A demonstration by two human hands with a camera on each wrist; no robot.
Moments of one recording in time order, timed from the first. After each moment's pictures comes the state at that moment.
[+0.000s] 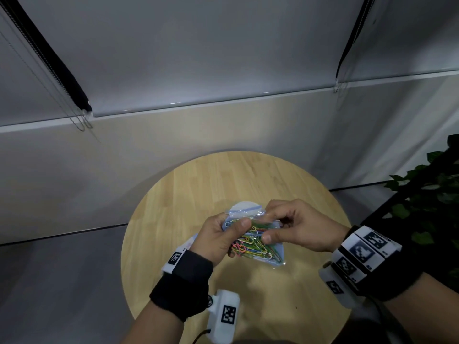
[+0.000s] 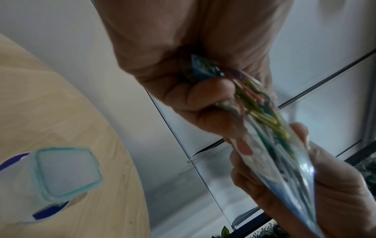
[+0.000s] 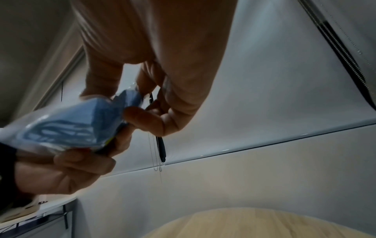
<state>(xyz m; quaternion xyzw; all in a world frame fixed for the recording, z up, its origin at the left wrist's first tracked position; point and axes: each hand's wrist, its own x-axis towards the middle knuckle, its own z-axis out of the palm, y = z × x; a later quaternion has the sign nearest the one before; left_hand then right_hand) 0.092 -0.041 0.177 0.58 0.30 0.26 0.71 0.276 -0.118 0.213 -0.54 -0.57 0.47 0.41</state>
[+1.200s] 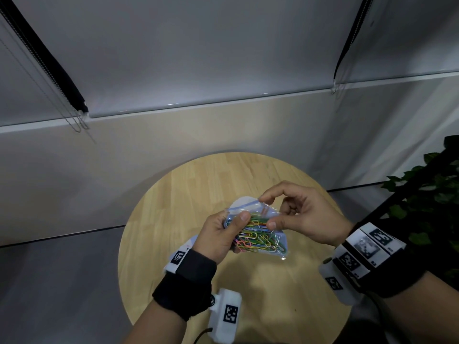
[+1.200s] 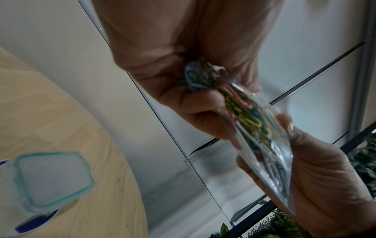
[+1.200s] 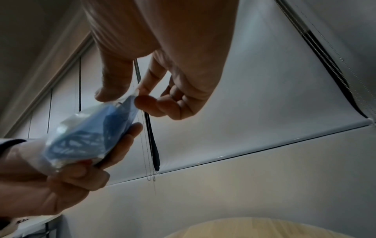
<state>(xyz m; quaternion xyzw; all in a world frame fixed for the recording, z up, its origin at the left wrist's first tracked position) 0.101 -0.038 0.182 0.59 0.31 0.27 0.69 0.288 -0.114 0.226 -0.55 -0.56 0.41 0.48</state>
